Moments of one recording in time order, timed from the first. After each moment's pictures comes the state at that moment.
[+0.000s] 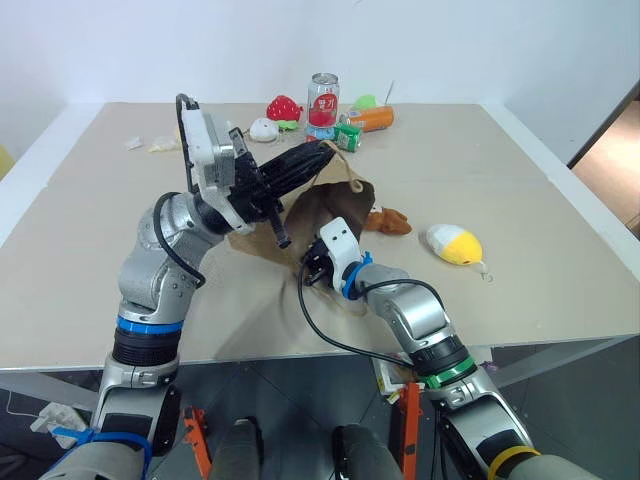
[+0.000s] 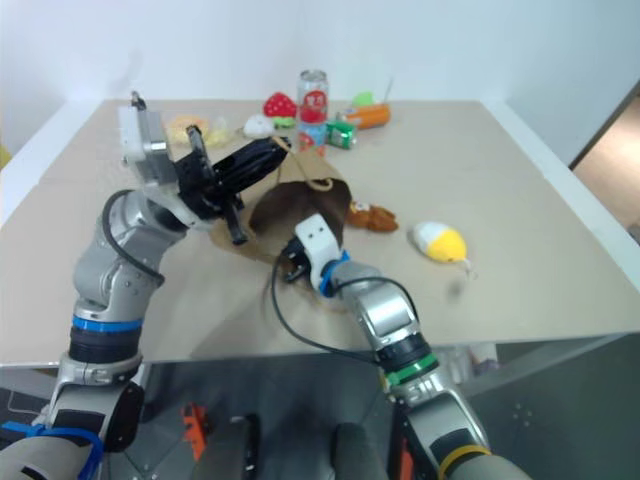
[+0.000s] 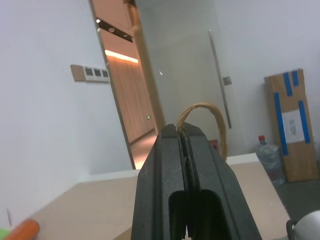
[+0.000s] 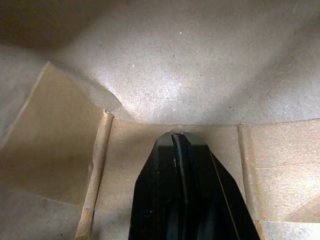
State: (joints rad) left arm -0.70 0.30 0.04 -0.16 -0.60 0.18 -0.92; right arm -0.64 -0.17 0.29 0.12 0.17 0.69 0.33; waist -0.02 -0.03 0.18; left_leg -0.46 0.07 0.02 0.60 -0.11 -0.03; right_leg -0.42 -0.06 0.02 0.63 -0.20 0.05
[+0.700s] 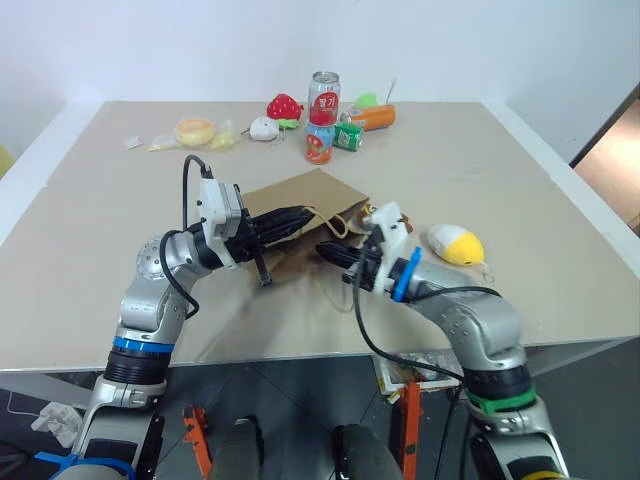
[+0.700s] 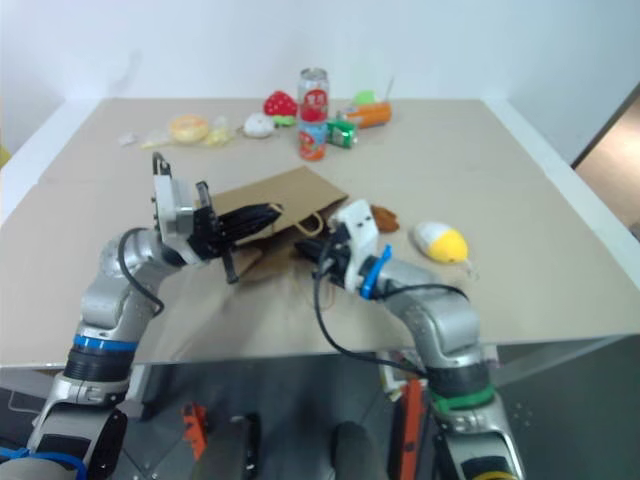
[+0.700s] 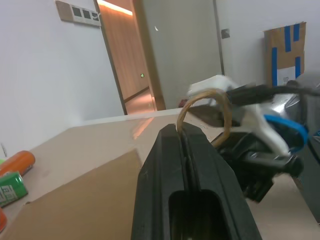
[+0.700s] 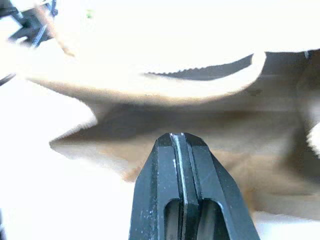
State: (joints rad) left arm -0.56 0.35 0.00 0.00 -0.50 0.05 -1.06; right arm -0.46 -0.34 0.03 -0.30 0.49 0.81 0.60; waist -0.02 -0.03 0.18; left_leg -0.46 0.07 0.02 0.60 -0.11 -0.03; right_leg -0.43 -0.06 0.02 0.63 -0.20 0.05
